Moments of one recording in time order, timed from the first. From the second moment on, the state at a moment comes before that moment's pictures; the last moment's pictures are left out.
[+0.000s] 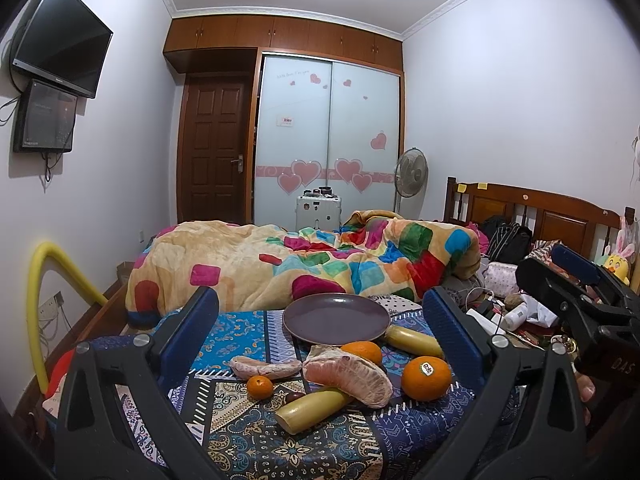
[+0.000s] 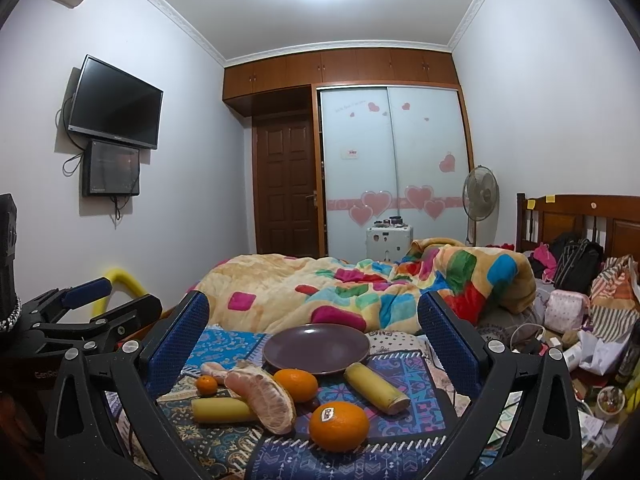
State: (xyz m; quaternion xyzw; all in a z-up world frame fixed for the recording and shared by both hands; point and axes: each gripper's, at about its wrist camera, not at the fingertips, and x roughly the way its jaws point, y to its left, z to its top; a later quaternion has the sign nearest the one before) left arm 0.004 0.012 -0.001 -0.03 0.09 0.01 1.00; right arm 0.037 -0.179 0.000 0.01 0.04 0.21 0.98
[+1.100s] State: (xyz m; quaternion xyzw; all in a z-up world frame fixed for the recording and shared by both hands) left arm 0.005 0.012 0.000 -0.03 0.09 0.02 1.00; right arm 0.034 -0.174 0.001 0.01 0.04 0.22 0.98
